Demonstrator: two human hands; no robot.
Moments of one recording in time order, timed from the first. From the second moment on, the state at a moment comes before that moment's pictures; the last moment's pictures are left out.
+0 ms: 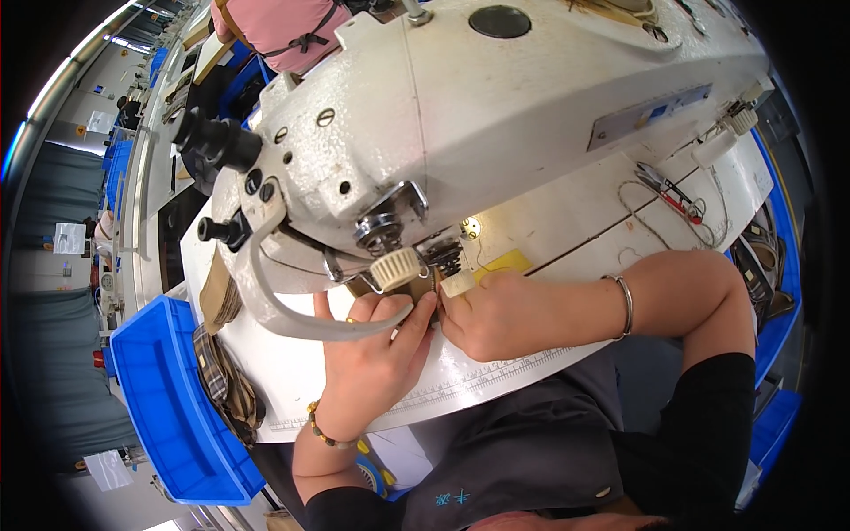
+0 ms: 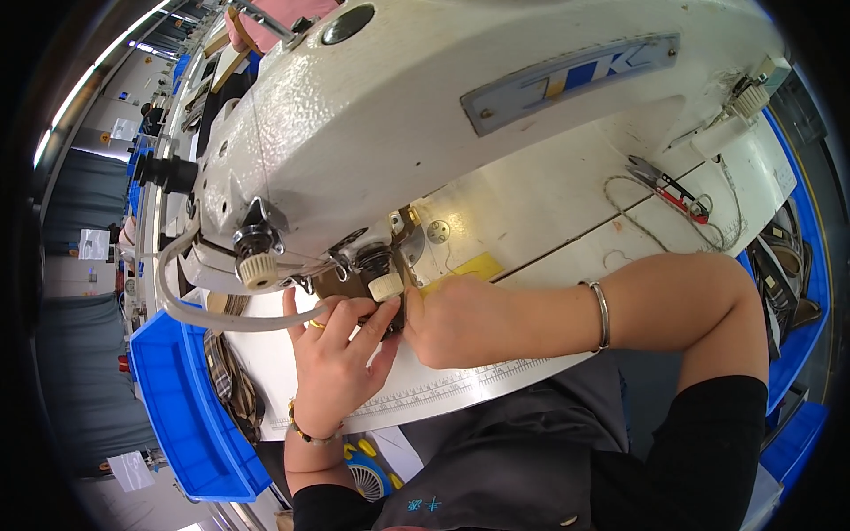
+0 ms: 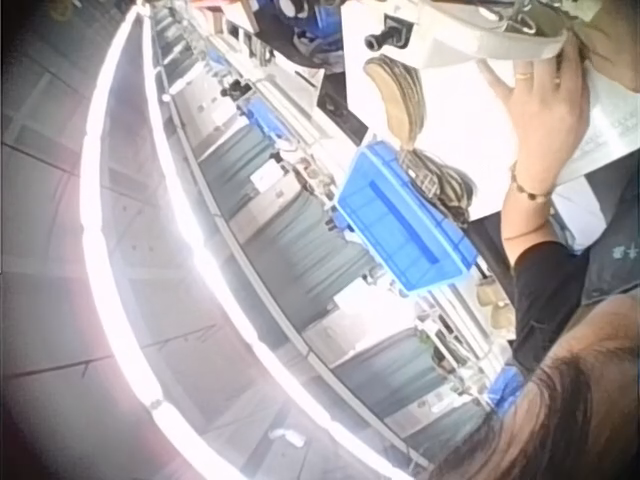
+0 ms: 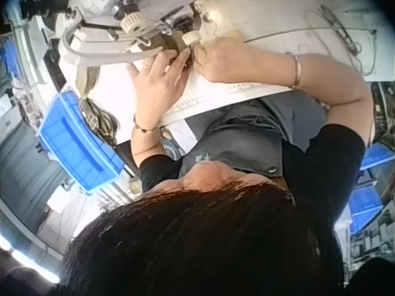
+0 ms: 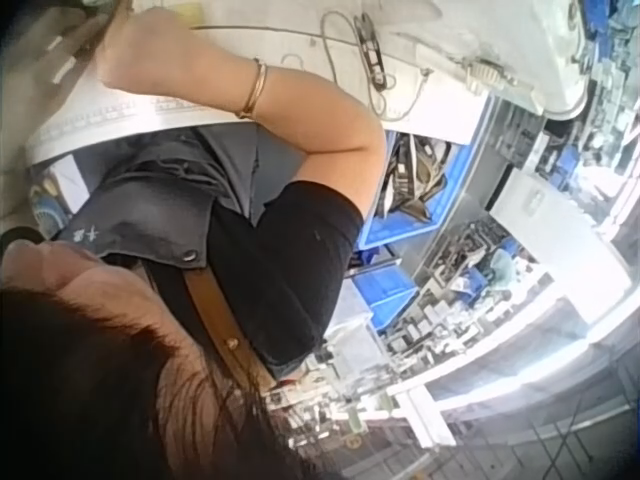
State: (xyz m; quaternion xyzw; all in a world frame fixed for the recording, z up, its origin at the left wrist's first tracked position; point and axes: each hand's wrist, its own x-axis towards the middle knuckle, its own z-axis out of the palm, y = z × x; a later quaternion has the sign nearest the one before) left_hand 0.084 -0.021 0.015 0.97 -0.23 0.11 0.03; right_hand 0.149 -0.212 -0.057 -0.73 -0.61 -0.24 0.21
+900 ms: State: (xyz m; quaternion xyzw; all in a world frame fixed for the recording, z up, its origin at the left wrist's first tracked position) left_hand 0.097 -0.013 -0.004 0.95 -0.27 0.16 0.09; right_hand 0.149 -0.212 -0.051 -0.76 -0.54 -0.27 0.22
